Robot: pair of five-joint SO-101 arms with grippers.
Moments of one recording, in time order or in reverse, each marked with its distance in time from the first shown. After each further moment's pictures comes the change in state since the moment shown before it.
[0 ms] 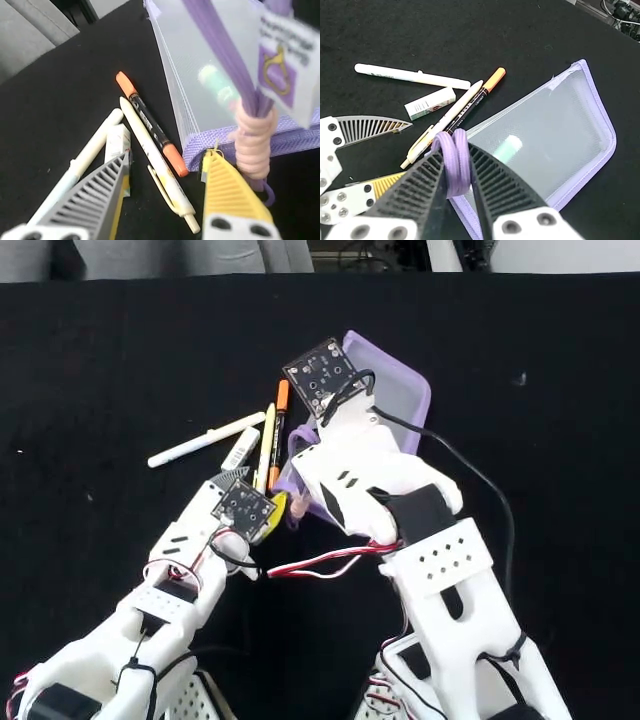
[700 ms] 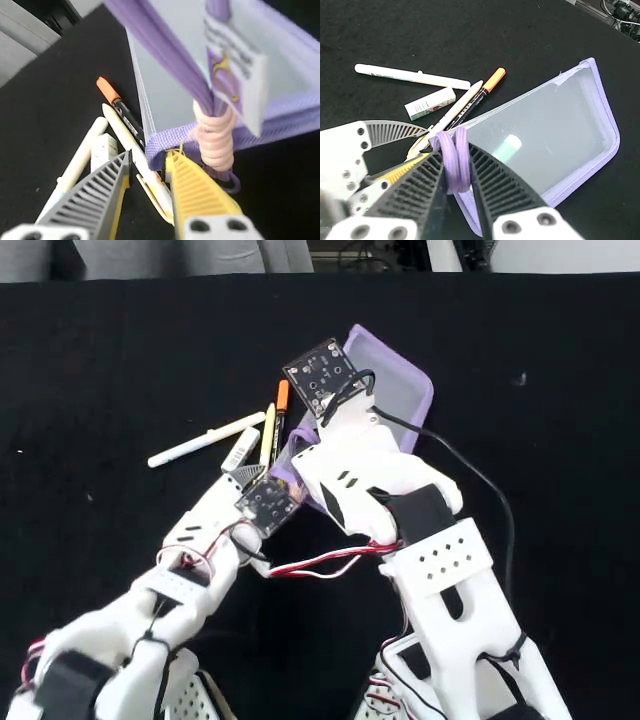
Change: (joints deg) left arm 2.5 9.9 -6.9 0.3 -5.9; right arm 0.0 0.0 0.0 0.0 0.0
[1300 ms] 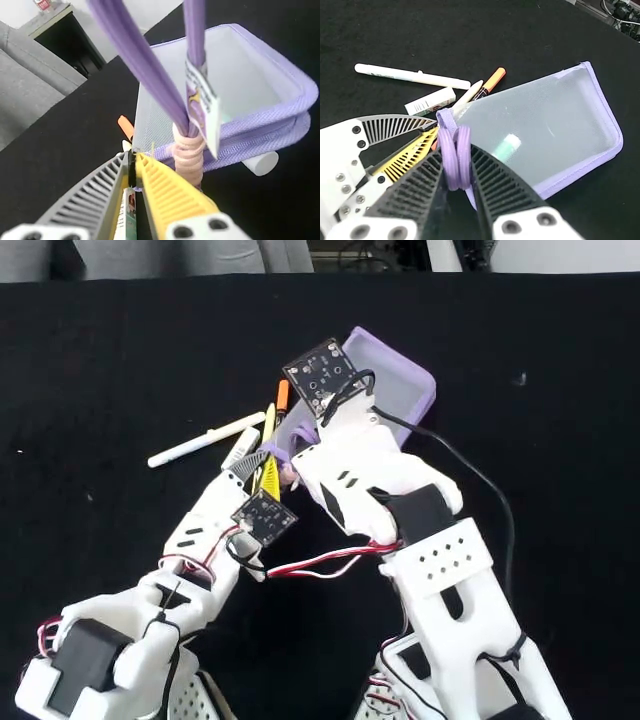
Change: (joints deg) left arm 0.4 9.7 1.6 -22.9 -0.7; right arm 0.0 0.0 0.0 0.0 0.0
